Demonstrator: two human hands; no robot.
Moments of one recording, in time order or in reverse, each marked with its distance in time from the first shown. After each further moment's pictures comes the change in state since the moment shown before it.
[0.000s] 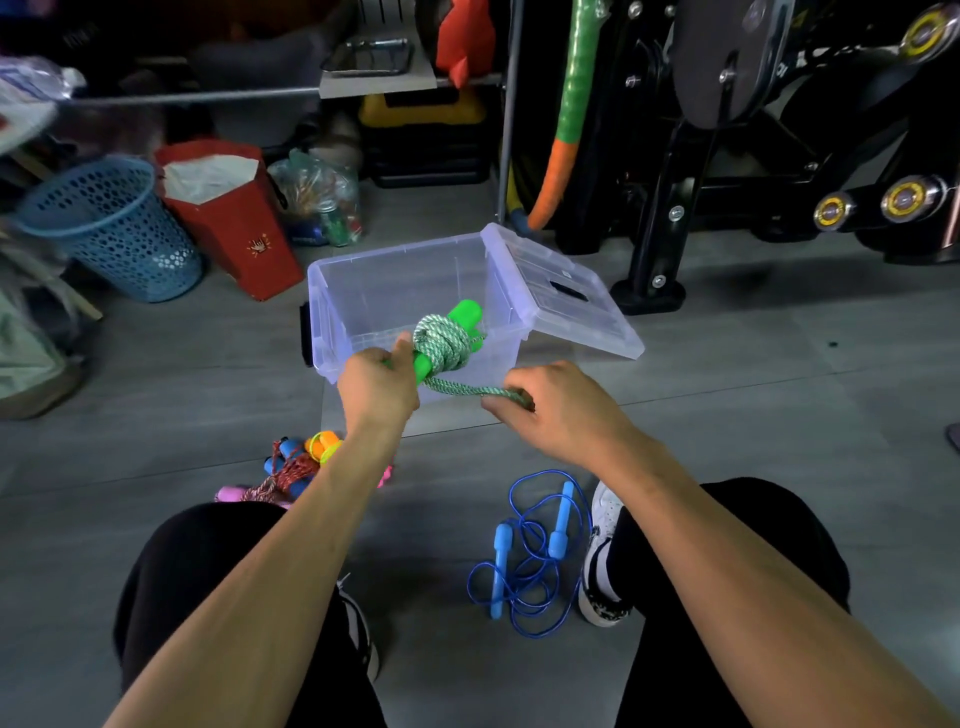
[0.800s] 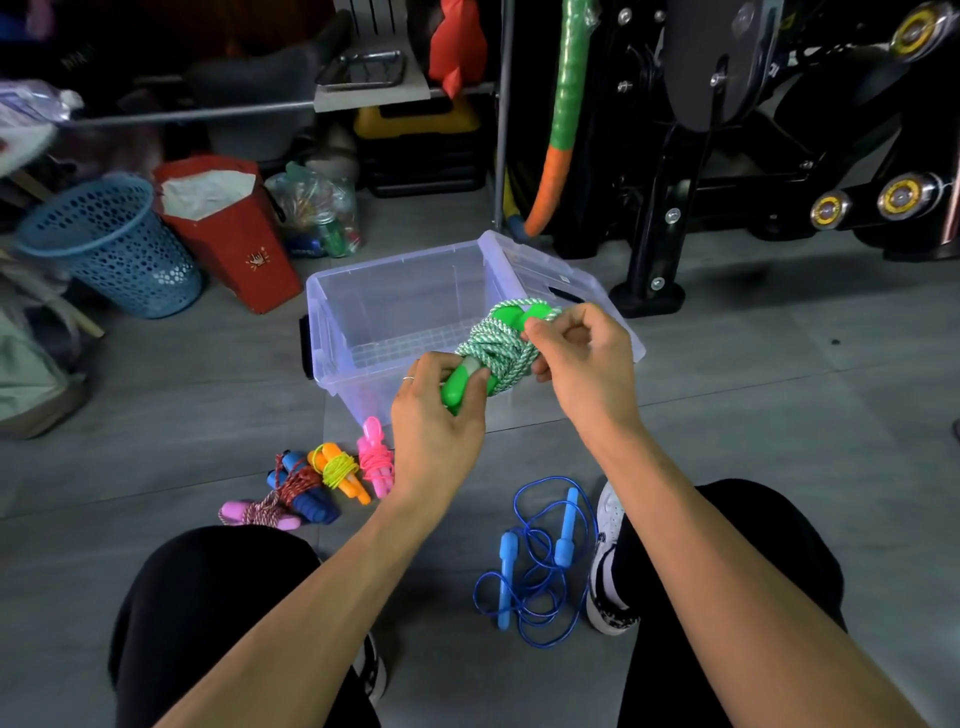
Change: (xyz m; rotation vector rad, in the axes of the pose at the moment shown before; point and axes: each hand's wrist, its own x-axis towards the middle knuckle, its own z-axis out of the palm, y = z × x) left_hand -0.056 0.007 0.021 -0.147 0.012 0.477; right_hand 0.019 -0.008 -0.014 0.996 0.554 0.432
